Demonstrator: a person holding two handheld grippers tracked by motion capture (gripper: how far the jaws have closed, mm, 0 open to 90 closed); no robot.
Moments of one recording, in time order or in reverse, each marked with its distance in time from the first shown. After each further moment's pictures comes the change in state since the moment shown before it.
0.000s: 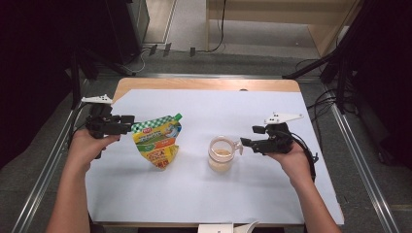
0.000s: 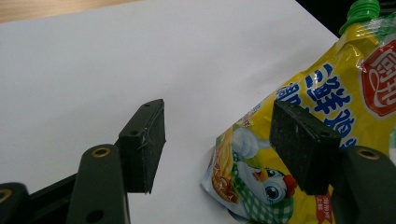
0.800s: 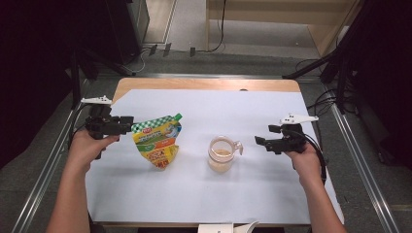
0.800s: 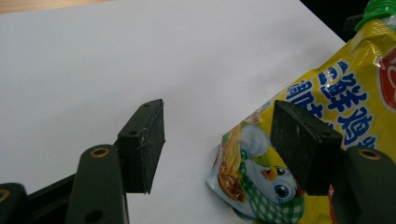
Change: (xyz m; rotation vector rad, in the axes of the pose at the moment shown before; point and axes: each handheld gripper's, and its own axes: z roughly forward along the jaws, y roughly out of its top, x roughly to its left) left arm 0.007 -0.005 0.003 -0.001 0.003 -0.025; right arm -0.039 -0.025 -0.012 -0.014 -0.086 0.059
